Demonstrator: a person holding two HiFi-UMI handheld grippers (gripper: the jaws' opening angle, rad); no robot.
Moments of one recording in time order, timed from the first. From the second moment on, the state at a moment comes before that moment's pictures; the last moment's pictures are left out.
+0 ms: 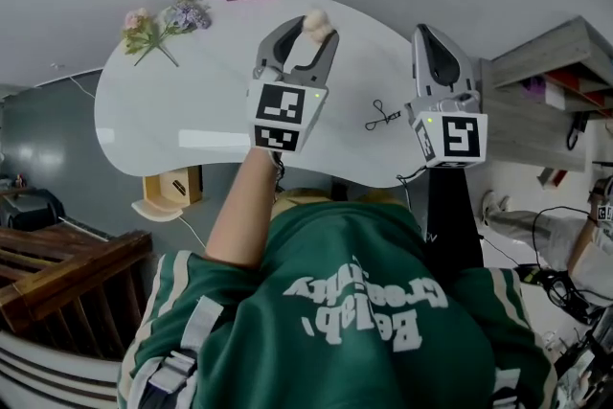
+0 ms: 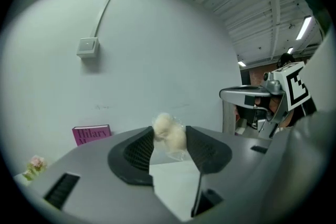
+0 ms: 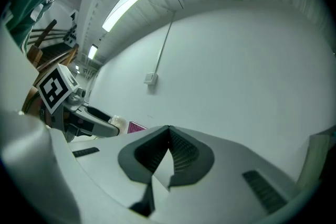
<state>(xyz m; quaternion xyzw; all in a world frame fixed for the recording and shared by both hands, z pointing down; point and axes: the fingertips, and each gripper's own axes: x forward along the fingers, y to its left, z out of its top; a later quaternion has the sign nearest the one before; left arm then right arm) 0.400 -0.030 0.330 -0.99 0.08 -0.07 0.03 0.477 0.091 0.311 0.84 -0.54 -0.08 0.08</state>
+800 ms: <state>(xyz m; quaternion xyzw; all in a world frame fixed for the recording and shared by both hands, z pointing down) 0.102 -0.197 0.303 -0.95 0.29 -0.06 0.04 0.219 -0.134 0.300 0.70 -0.71 -0.10 0.05</state>
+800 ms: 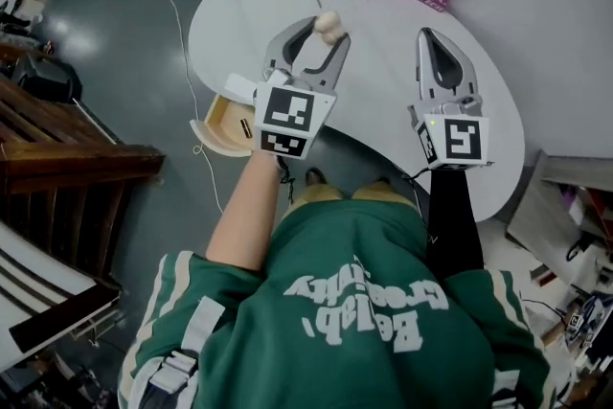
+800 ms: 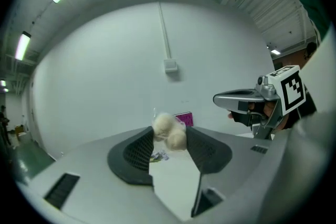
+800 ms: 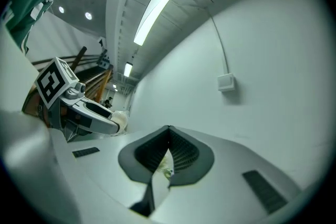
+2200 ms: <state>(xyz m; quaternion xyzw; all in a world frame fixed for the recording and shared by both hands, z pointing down) -0.229 -0.238 0.561 -0.80 0.52 -0.21 -0.20 -0.076 -0.249 0.350 0.48 -0.87 -0.07 0.07</state>
